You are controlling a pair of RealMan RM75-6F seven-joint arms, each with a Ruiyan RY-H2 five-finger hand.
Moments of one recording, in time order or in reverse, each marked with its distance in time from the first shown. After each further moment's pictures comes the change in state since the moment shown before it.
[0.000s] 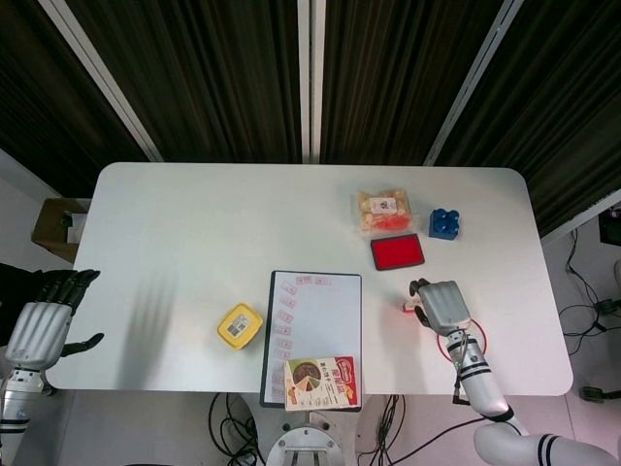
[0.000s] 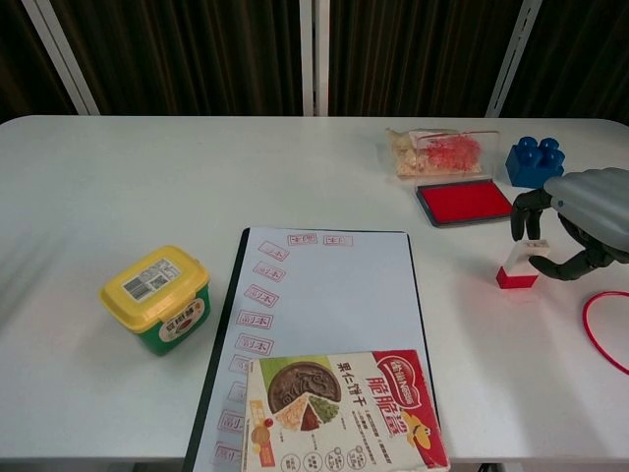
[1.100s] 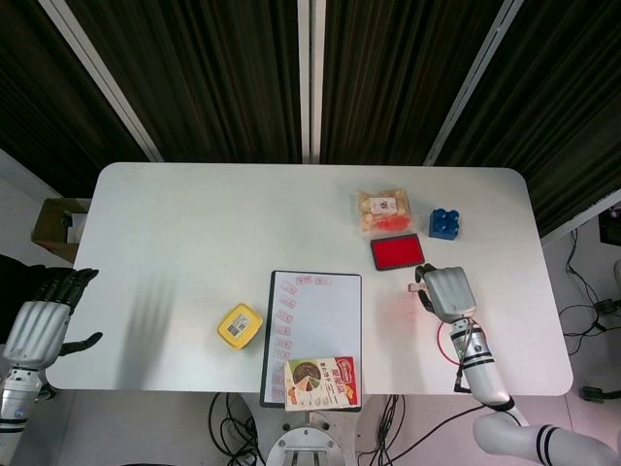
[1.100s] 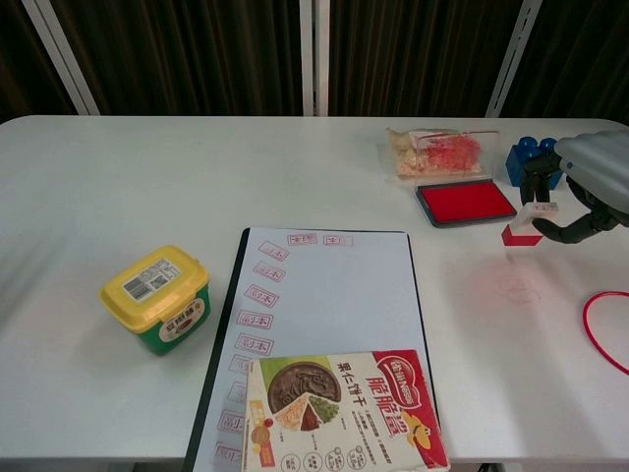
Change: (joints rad) left arm -0.003 0.007 -0.002 -0.002 -0.001 -0.003 -0.005; right arm 0.034 0.011 0.048 0.029 -0.009 0.027 0.029
